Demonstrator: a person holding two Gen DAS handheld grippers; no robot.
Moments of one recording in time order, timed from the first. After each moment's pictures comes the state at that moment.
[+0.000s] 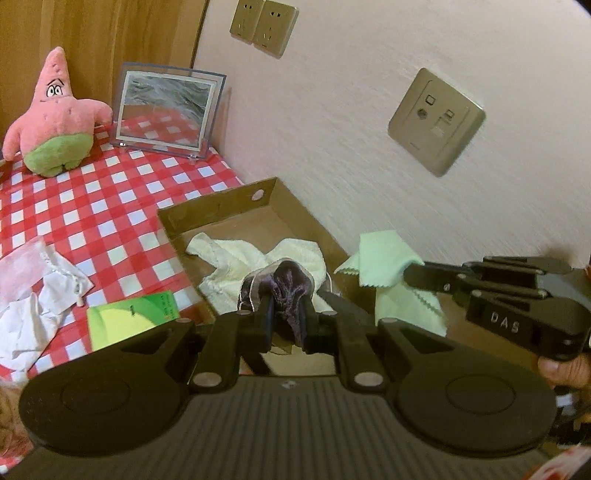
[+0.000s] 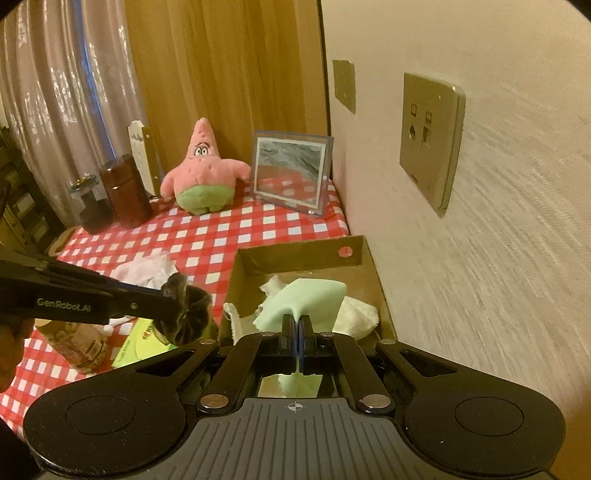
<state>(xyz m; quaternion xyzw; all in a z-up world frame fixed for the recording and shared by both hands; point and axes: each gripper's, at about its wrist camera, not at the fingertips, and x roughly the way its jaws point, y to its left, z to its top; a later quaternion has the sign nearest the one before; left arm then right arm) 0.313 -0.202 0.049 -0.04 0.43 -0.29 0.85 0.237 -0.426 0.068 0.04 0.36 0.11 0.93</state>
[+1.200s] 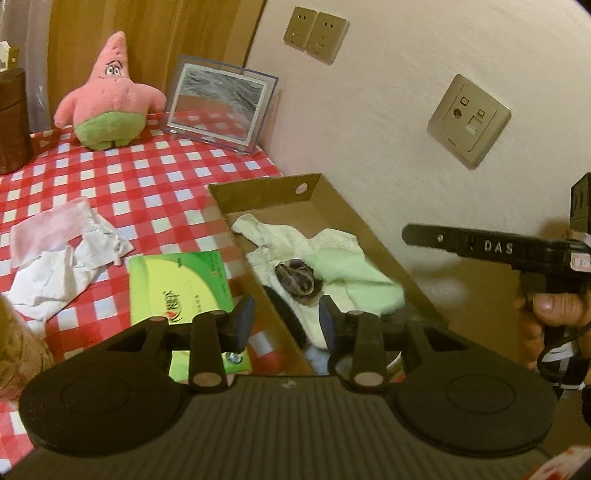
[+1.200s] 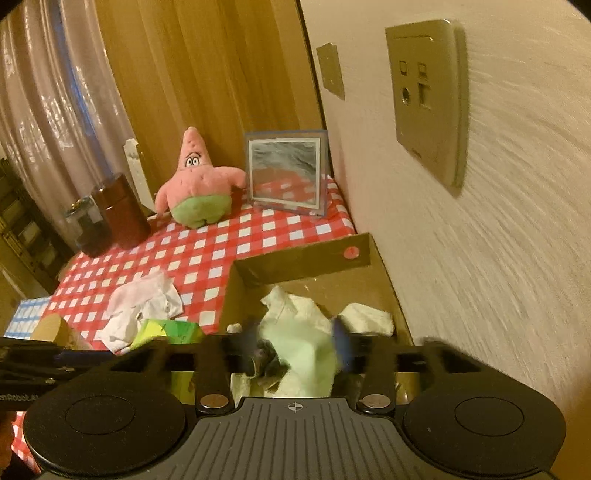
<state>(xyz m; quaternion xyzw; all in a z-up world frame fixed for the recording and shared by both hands) 0.268 -0.165 0.026 -0.07 0.41 -0.23 0.88 0.271 -0.442 0.041 0.09 0.36 0.12 0.92</state>
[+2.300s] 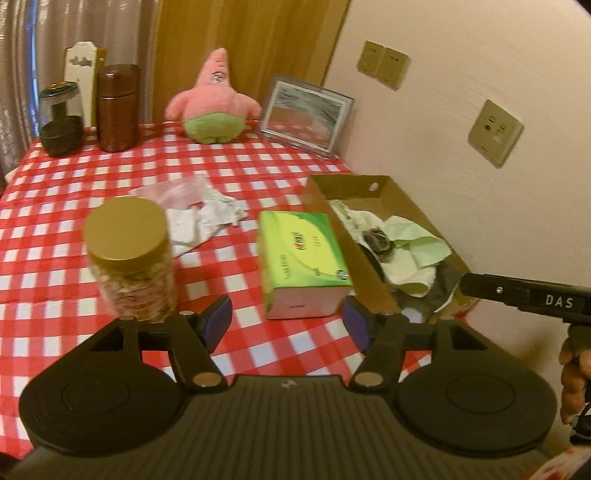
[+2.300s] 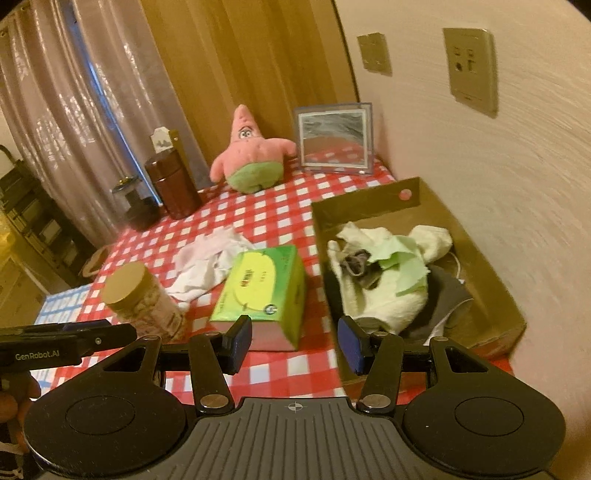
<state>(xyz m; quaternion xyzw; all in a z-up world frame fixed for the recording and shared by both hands) 0.160 -0.052 0.046 -0.07 0.39 -0.13 0.91 0.147 -0.343 0.056 0.12 0.37 0.13 0.91</state>
